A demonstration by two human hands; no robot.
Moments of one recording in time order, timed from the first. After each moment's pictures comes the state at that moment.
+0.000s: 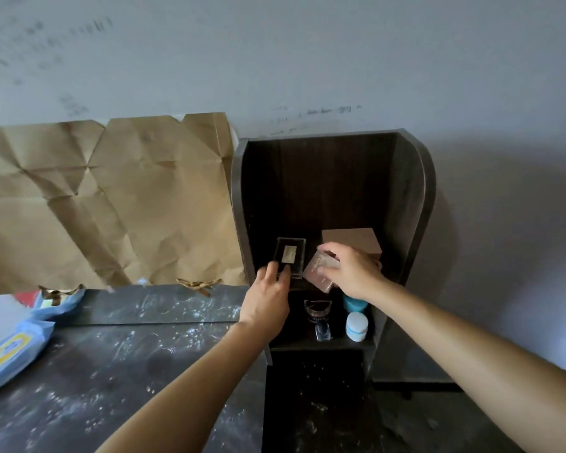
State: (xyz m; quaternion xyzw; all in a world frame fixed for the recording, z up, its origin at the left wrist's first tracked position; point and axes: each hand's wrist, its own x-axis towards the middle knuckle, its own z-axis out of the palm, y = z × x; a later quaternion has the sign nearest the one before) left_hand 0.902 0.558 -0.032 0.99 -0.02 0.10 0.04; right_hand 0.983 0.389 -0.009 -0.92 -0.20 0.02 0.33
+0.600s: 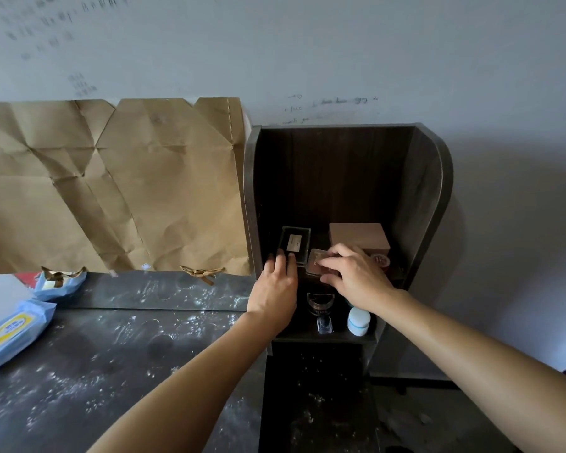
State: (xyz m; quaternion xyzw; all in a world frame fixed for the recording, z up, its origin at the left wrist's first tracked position) left_hand 0.899 0.553 -0.033 1.00 -0.01 0.10 -0.02; right_hand 0.973 0.390 -0.026 -0.92 -0.33 -0.07 0.19
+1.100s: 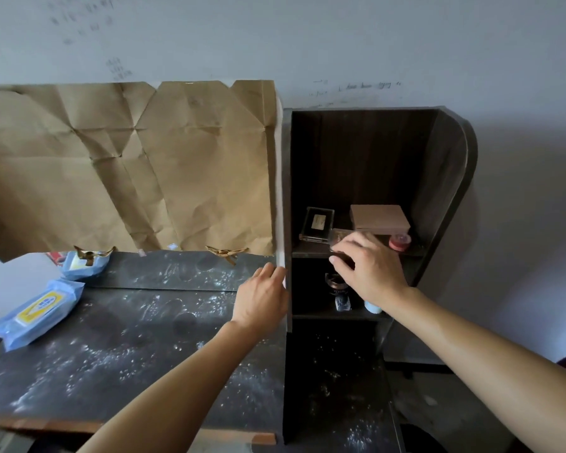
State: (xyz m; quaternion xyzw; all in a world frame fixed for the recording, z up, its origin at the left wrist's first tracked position) left_hand 0.828 0.613 -0.061 0.97 0.00 0.20 0.12; right_hand 0.915 0.412 -0.025 -0.90 -0.31 -0.23 0.21
